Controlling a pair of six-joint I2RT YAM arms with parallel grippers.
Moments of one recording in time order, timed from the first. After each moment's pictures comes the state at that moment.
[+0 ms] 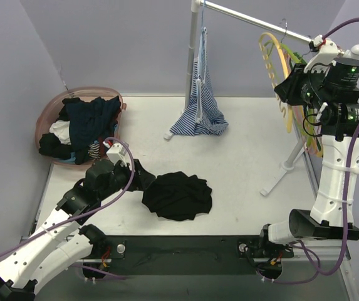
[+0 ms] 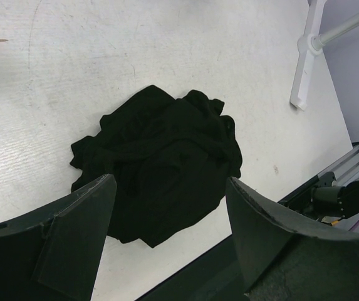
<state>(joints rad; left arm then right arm) -0.64 0.68 0.66 -0.41 0.04 -0.61 -0.08 1.42 2.05 -1.01 -0.32 0.02</state>
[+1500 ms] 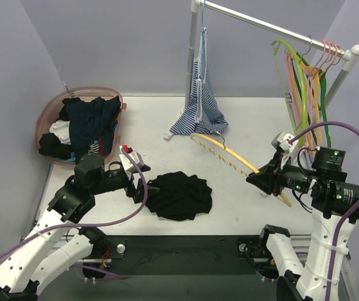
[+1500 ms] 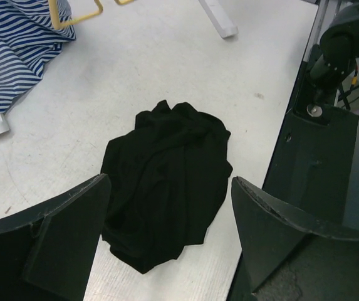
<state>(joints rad) -0.59 0.68 0.78 -0.40 0.54 0.06 -0.22 0.82 1.34 -1.35 -1.02 -0.55</state>
